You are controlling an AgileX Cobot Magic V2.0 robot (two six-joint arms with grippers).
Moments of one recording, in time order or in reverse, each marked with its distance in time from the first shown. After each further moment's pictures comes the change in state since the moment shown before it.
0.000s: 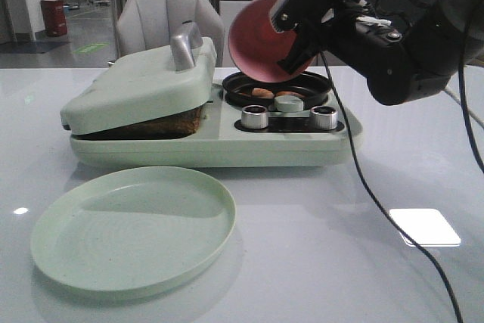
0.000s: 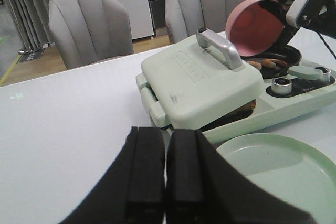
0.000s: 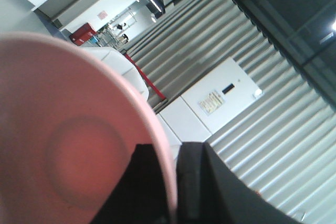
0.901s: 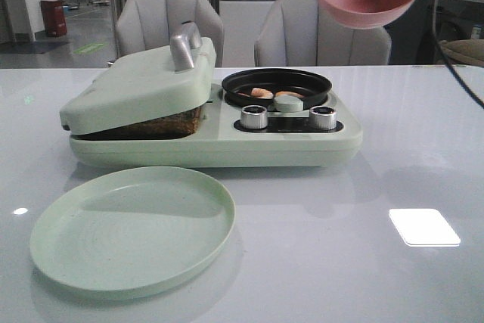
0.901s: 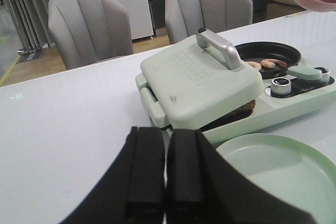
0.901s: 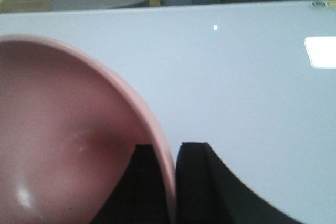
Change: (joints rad) left arm 0.000 0.000 0.000 0.000 0.000 0.000; right arm -0.222 -0.526 0.000 0.390 1.349 0.611
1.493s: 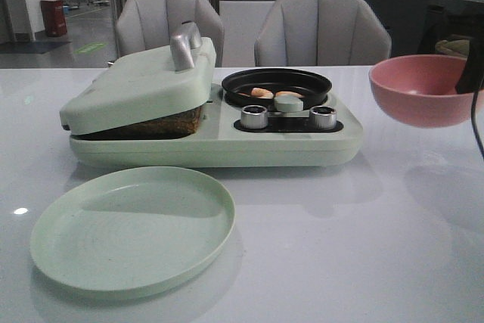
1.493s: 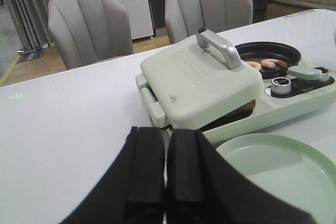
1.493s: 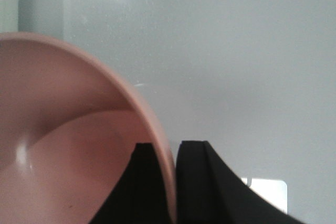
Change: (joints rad) left arm 0.000 0.000 0.000 0.000 -0.002 0.000; right arm -0.161 0.127 0.000 -0.021 0.473 0.000
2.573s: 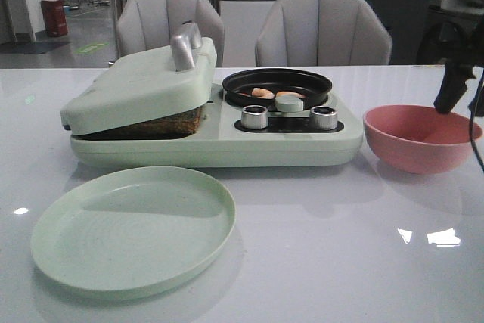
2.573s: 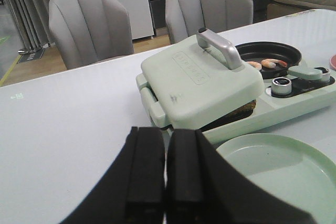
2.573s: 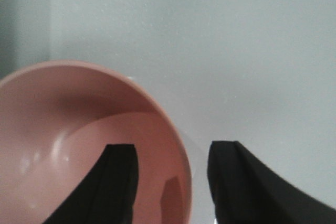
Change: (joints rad) left arm 0.000 0.000 0.000 0.000 0.000 0.000; right arm 0.000 0.064 -0.058 0.025 0.009 -0.117
